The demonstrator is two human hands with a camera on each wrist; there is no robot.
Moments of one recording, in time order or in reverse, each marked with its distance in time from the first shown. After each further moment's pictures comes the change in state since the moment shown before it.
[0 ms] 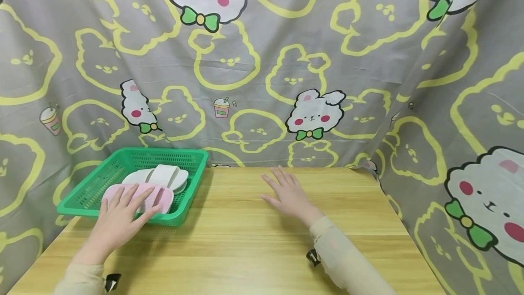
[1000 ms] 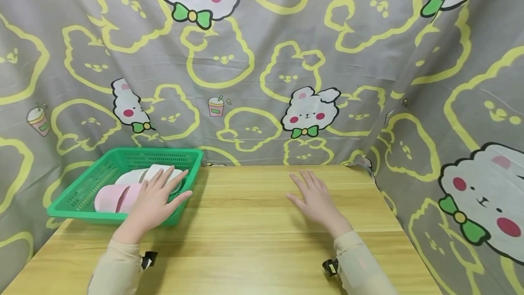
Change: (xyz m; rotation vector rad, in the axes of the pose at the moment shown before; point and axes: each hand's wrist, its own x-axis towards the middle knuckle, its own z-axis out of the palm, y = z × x) left_hand 0.044 0.078 0.006 -0.105 -0.029 0.121; right_hand -0.055 0.043 -0.027 0.024 0.058 0.175
